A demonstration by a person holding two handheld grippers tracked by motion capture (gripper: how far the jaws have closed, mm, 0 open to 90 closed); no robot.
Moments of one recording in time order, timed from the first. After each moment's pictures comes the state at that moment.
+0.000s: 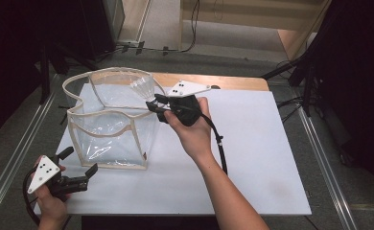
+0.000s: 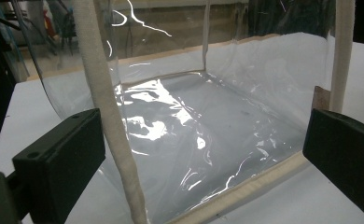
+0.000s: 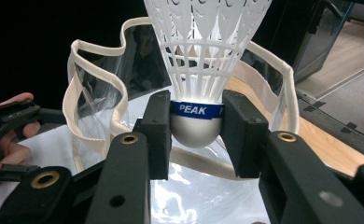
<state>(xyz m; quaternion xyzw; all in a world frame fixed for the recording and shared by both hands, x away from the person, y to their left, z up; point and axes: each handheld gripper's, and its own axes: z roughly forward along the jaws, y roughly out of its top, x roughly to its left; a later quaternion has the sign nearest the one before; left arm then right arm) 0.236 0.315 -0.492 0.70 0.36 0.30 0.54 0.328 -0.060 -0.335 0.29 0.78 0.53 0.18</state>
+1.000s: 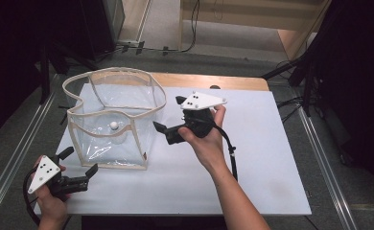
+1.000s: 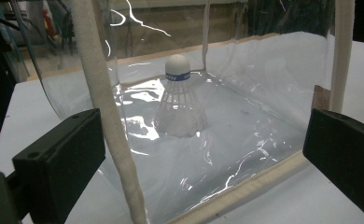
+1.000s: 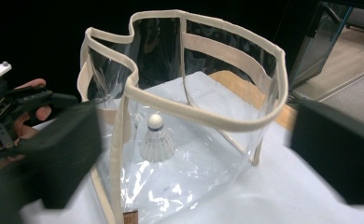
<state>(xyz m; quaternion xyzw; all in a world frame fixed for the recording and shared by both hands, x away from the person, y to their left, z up) 0.235 0.314 -0.492 0.71 0.35 0.30 0.54 0.303 -0.091 -0.345 0.28 0.77 0.54 0.18</state>
